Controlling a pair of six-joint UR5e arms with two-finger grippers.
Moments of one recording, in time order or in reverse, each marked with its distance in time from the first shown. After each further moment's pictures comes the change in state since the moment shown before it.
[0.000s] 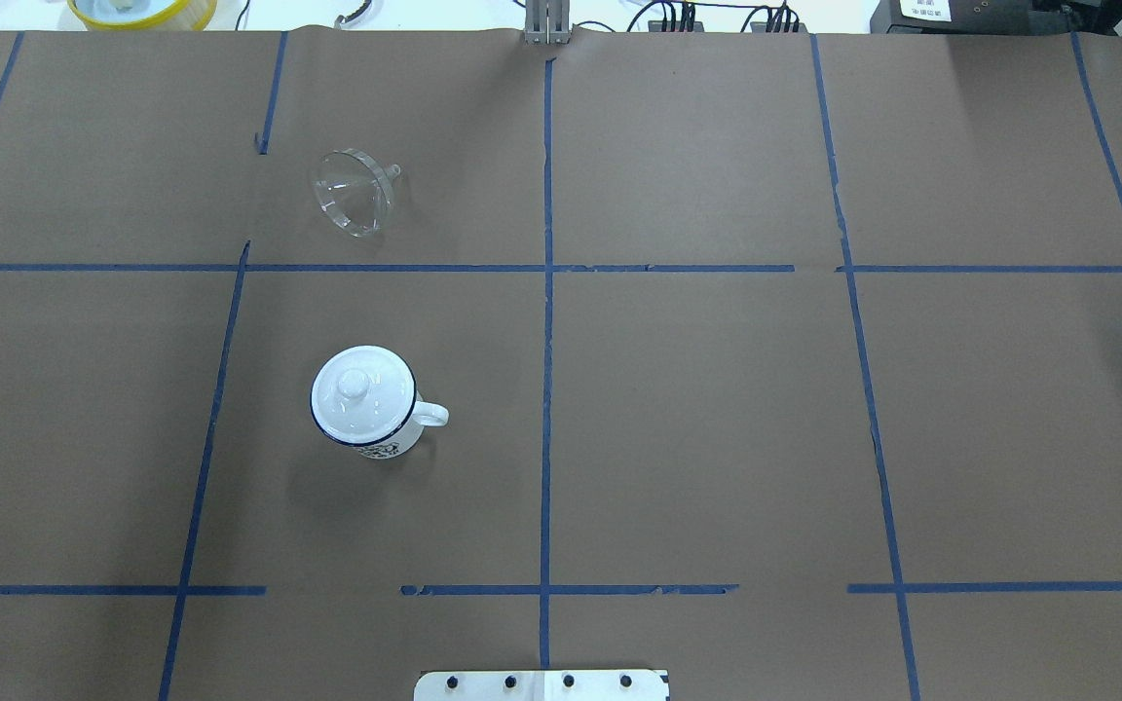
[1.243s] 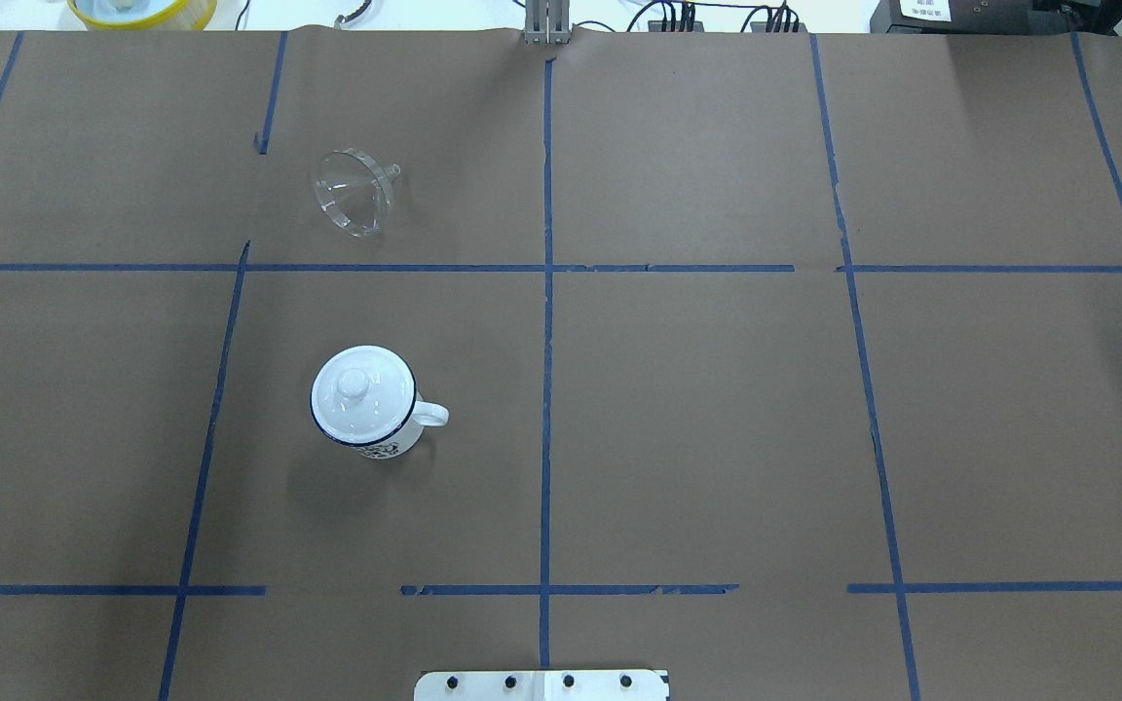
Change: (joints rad) left arm 0.091 -0.001 0.000 -0.062 -0.009 -0.017; right arm 0.000 0.000 0.000 0.000 0.000 0.000
